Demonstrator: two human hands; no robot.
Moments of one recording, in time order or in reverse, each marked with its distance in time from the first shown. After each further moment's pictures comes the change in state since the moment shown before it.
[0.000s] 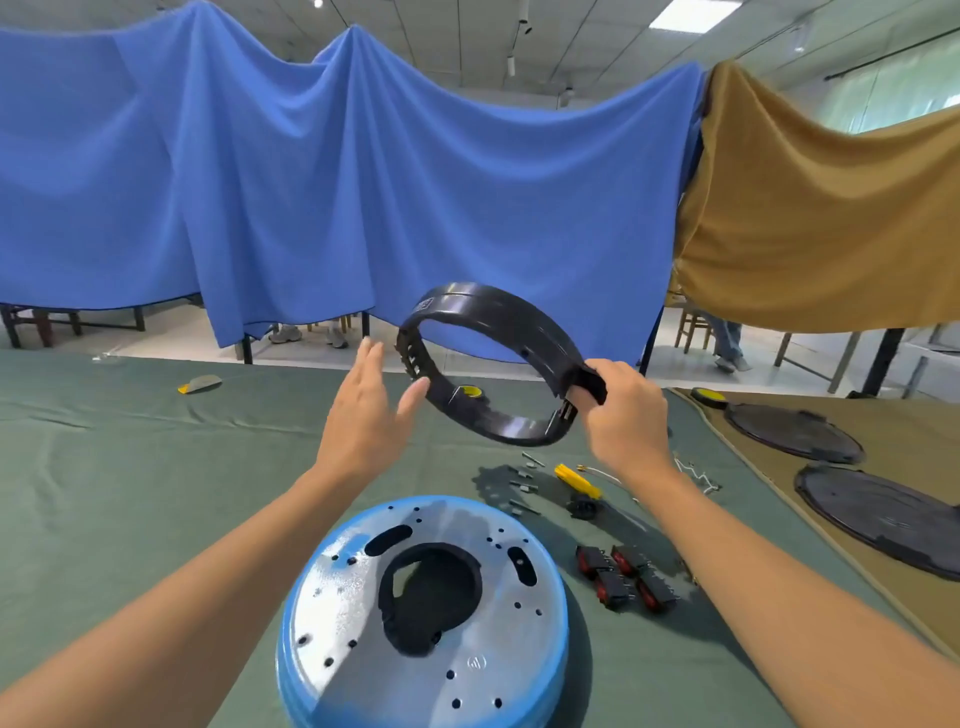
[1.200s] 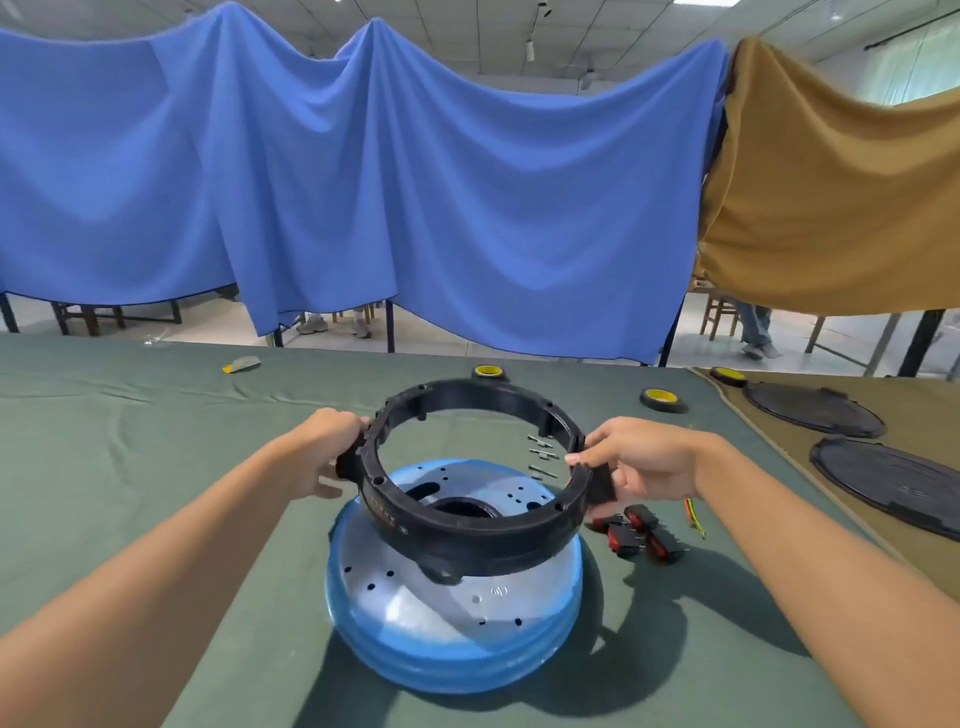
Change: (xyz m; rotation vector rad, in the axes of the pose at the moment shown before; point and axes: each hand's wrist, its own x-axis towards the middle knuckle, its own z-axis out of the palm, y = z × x) left_hand -0.036 -0.037 -0.055 -0.228 -0.372 -0.759; right_hand -0.033 -0.002 -0.036 0.729 -1.168 0.822
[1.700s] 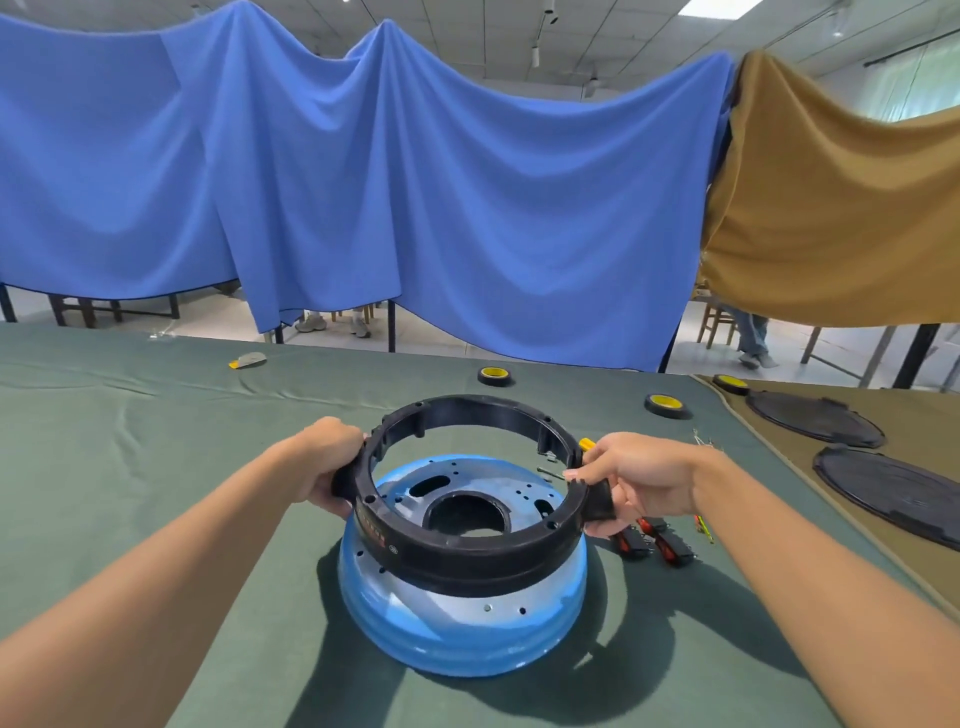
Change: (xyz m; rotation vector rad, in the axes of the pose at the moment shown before) left_hand -0.004 -0.008 -0.008 0.115 -0.006 -0.019; right_hand -0.007 -0.004 0.023 -0.029 -0.012 0.062
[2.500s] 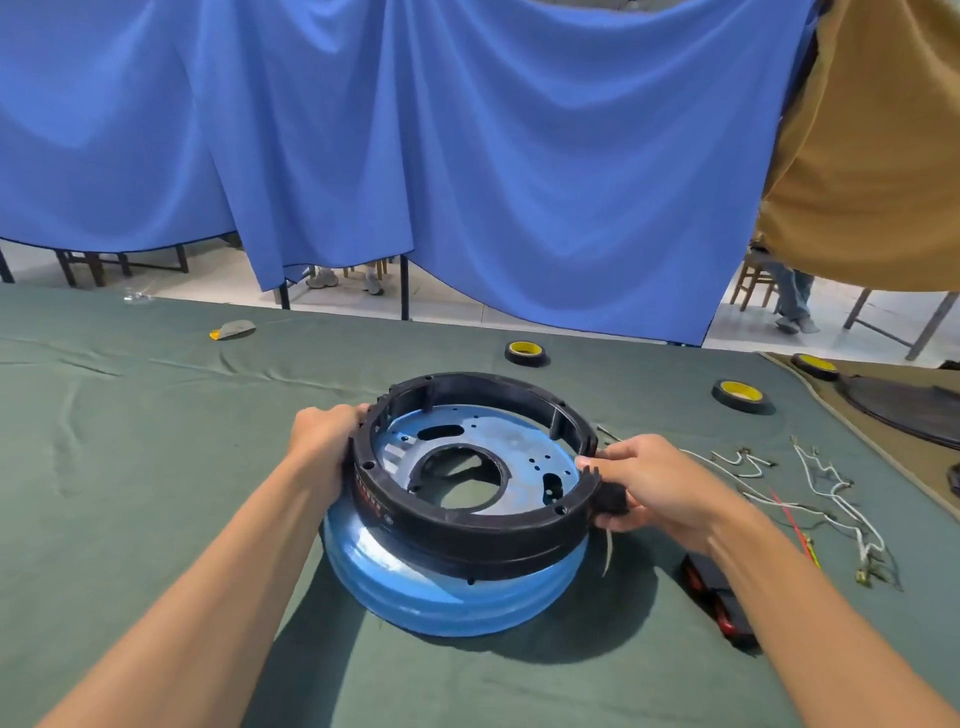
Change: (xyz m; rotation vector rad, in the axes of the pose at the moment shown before) left_hand 0.114 -0.009 0.025 -0.658 0.251 -0.057; right_hand 0.101 0.008 0.005 0.002 0.326 -0.154
